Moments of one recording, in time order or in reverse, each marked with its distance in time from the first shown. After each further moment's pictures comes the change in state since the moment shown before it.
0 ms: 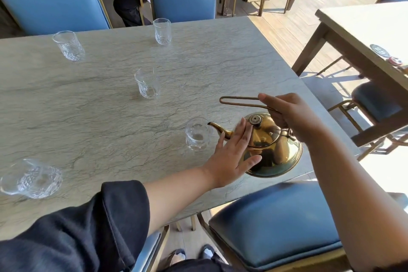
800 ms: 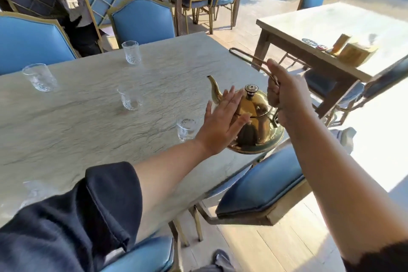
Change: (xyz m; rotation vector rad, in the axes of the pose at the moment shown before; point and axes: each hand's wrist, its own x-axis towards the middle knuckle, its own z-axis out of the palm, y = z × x) left_hand -0.032 0.030 -0.043 -0.076 0.172 0.242; right_hand -0.102 -0.039 0.050 0.471 0.625 -0.113
